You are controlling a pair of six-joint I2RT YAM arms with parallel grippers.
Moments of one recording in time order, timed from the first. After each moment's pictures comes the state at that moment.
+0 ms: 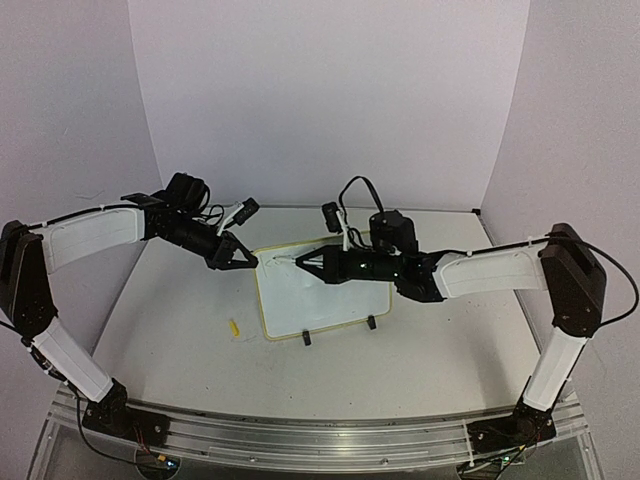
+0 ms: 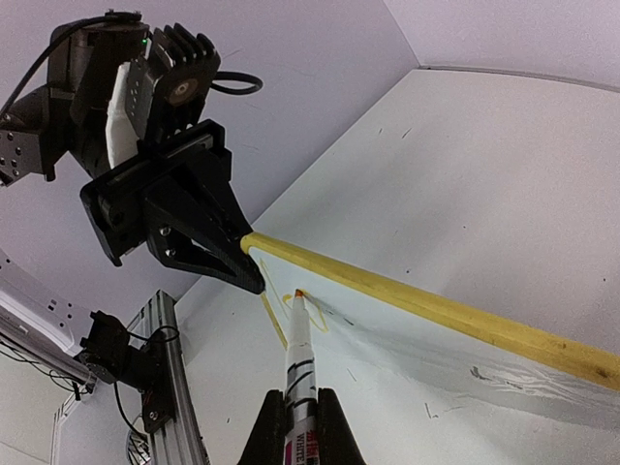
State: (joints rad) left arm -0.46 1.54 1.20 -0.55 0.71 0.24; right arm 0.84 1.80 1.10 0.44 -0.40 0.52
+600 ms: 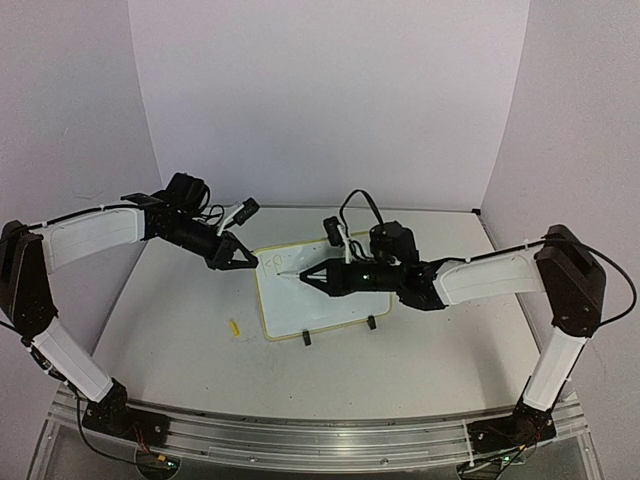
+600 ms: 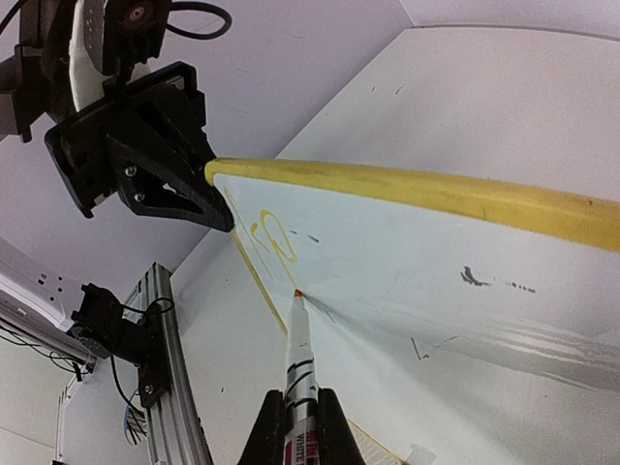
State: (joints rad) left arm -0.46 1.54 1.20 -0.55 0.71 0.24; right arm 0.84 1.80 1.04 0.45 -0.41 0.53
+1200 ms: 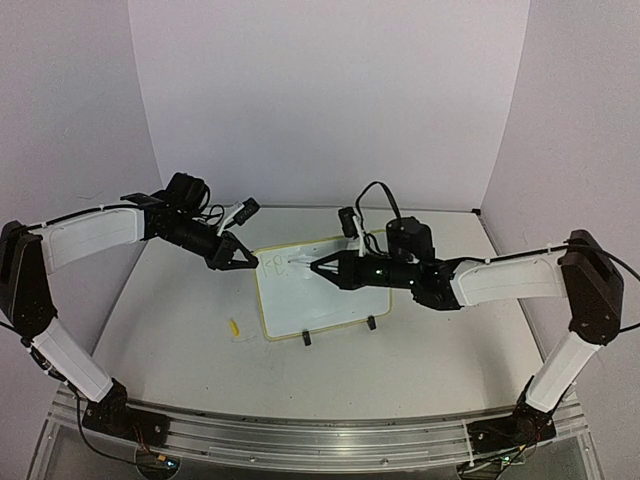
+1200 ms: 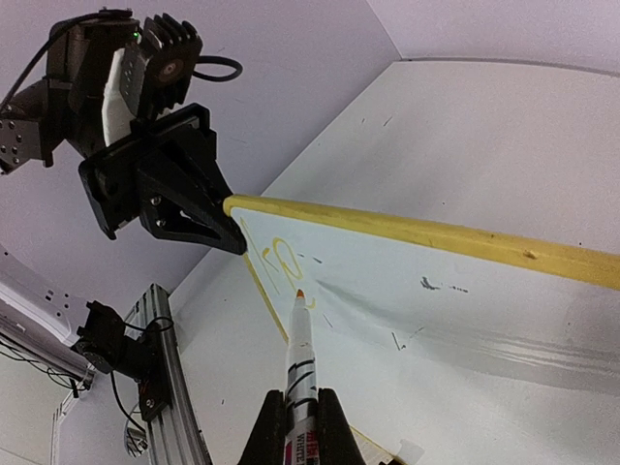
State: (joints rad) left arm -0.46 1.54 1.20 -0.55 0.71 0.24; right arm 0.83 1.69 0.98 0.46 -0.37 0.53
